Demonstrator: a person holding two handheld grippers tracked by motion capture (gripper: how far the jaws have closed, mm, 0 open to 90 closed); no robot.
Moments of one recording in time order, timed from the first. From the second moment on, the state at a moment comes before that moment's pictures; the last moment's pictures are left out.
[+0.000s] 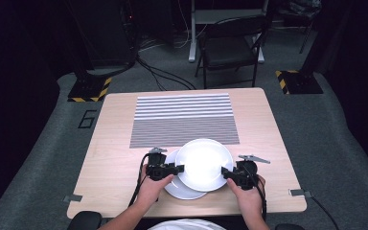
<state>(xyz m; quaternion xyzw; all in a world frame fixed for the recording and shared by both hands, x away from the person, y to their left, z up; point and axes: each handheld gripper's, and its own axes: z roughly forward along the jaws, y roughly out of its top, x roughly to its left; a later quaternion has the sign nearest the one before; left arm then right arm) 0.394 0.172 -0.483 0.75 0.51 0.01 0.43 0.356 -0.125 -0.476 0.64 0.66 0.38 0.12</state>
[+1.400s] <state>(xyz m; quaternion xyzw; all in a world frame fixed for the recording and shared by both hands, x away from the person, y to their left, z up) 0.412 0.192 -0.457 0.73 0.52 0.03 0.45 0.378 -0.107 -0.455 0.61 0.67 0.41 0.12</state>
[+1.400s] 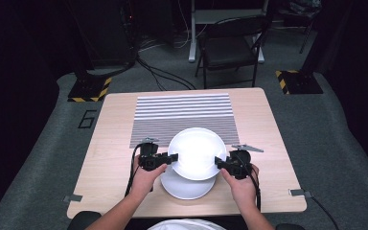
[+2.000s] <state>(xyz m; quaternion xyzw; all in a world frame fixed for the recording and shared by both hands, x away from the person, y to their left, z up) 0.421 0.201 -0.451 0.72 0.52 0.04 0.45 0.392 -0.097 -0.447 0.60 0.68 0.41 0.13</state>
